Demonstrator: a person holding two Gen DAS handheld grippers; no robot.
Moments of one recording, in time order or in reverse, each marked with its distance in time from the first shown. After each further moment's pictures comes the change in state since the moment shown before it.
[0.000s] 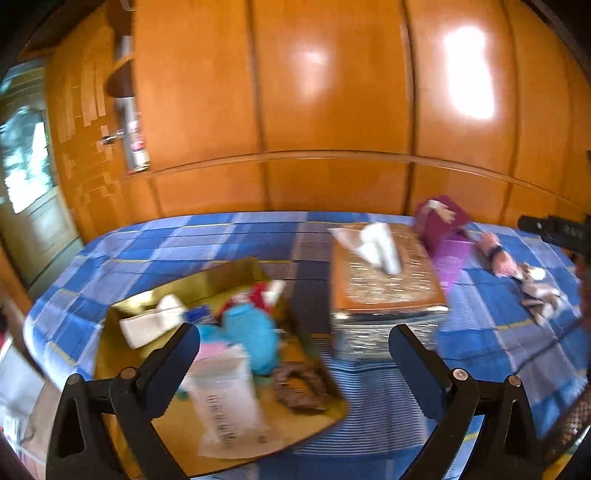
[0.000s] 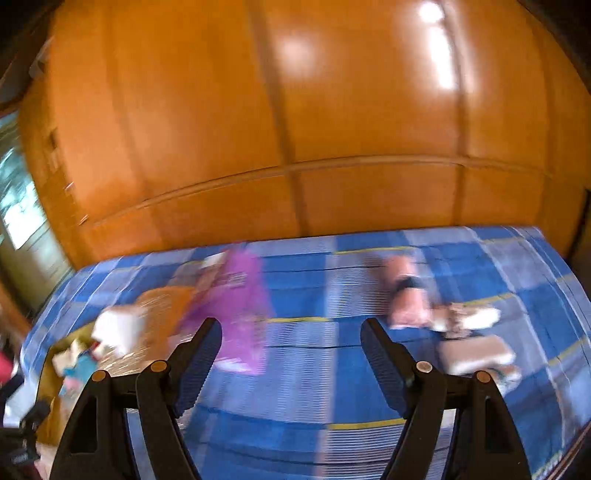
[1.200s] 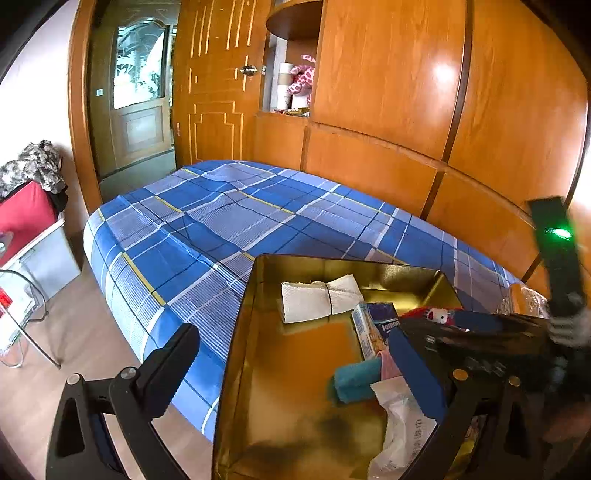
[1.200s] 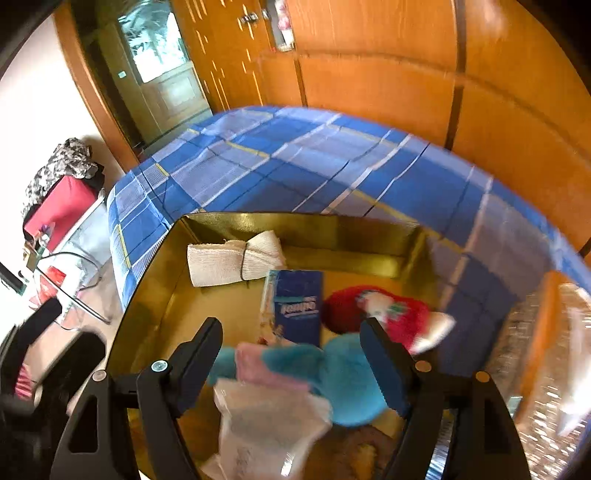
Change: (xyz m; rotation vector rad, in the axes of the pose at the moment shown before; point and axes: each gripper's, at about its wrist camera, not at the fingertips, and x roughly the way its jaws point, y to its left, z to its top) left arm 0.015 0.201 -0.037 -0.443 0.055 0.303; right arm 0.107 0.381 -0.089 -0.563 0.410 0.464
